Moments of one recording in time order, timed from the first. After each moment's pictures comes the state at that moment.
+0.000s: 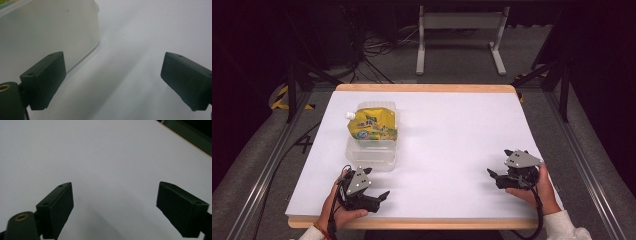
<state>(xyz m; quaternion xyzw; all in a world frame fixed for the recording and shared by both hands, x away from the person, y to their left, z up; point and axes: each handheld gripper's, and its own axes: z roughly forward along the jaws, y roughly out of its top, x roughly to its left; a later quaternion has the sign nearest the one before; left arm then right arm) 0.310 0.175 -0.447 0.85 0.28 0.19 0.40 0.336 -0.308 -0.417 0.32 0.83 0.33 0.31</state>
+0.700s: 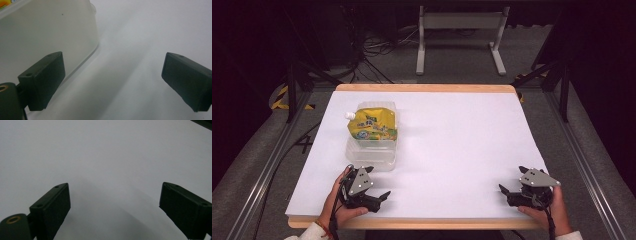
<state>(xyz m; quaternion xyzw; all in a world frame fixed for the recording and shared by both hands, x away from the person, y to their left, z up) 0.316 0.171 -0.451 0.86 0.25 0.20 0.40 0.294 -0.338 -0.442 0.37 0.81 0.33 0.31</state>
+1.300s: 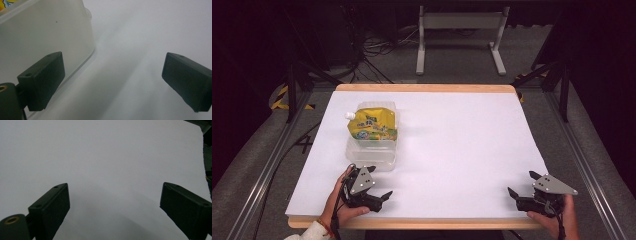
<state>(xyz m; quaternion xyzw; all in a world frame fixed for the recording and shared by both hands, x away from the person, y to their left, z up) 0.316 0.168 -0.449 0.86 0.24 0.19 0.41 0.276 -0.359 -0.441 0.41 0.78 0.36 0.31</state>
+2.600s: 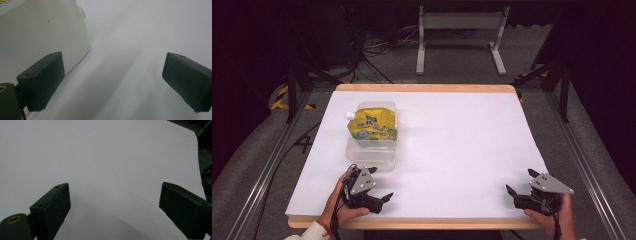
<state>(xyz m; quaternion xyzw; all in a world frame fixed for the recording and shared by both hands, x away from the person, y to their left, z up) 0.314 0.169 -0.449 0.86 0.24 0.18 0.40 0.281 -0.350 -0.439 0.40 0.78 0.35 0.33</state>
